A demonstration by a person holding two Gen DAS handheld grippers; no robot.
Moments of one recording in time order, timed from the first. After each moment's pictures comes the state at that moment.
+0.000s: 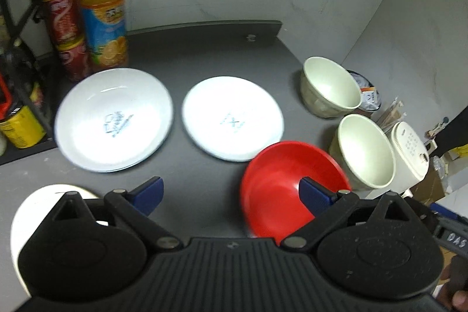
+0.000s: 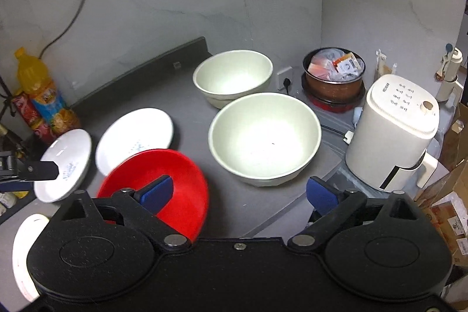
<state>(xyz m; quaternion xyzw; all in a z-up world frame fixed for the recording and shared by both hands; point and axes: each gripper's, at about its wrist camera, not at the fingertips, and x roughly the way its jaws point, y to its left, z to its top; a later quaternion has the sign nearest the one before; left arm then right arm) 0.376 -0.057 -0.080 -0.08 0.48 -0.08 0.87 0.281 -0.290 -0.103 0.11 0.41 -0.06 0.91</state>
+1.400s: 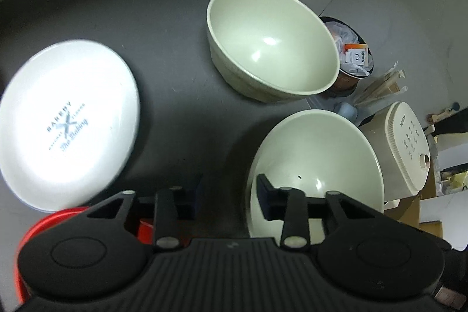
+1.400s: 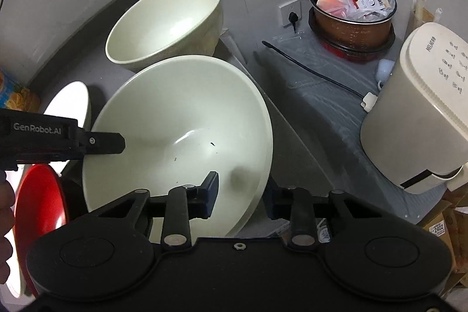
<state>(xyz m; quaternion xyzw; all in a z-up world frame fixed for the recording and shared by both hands) 0.519 -0.245 -0.190 -0.09 0.59 -0.11 0.80 0.402 -0.400 -0.209 0.14 0.53 0.02 0.84</state>
